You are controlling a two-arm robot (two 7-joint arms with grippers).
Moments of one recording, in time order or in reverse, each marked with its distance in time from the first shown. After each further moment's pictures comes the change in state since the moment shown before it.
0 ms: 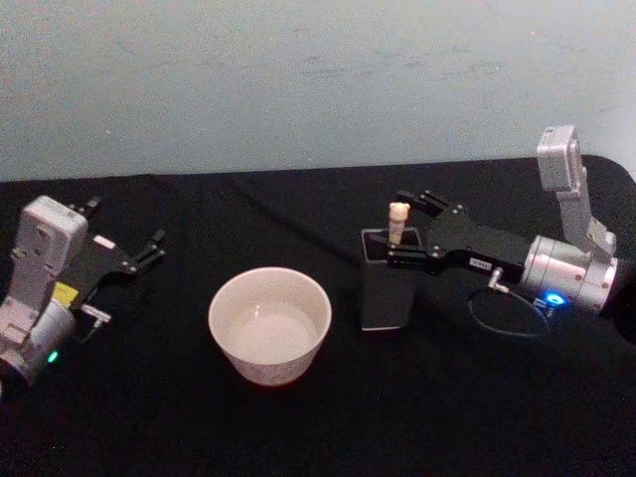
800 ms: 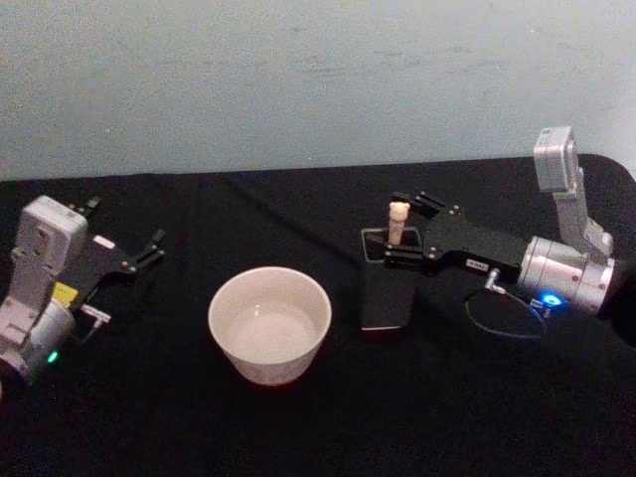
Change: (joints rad) left arm 0.000 0.000 0.000 0.000 0.000 0.000 0.000; right arm 0.000 -0.003 -0.006 -0.002 0.003 -0.004 0.001
